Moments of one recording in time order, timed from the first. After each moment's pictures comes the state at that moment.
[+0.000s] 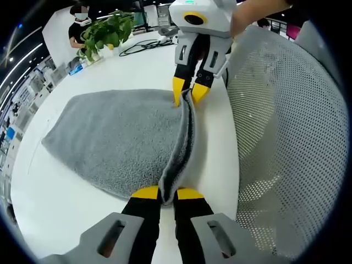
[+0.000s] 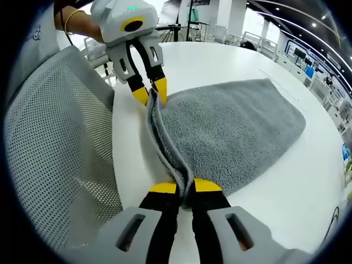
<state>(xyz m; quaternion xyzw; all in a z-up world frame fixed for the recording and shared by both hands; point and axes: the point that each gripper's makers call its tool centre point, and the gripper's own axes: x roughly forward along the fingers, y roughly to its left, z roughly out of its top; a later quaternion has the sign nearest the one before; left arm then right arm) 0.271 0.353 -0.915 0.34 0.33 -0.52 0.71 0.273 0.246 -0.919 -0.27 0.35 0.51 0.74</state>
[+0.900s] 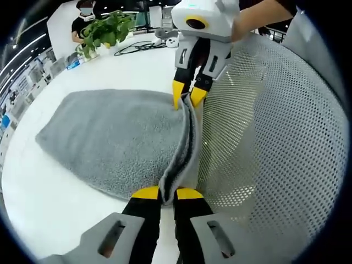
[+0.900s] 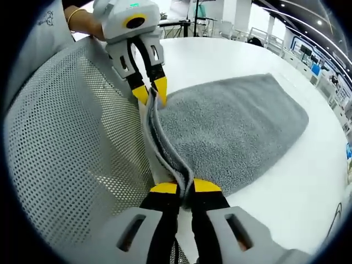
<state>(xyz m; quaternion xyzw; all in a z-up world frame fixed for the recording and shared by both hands) 0.219 0.350 -0.912 0.30 0.35 -0.53 0.71 0.224 0.246 -0.918 -0.28 0.37 0.53 0.71</state>
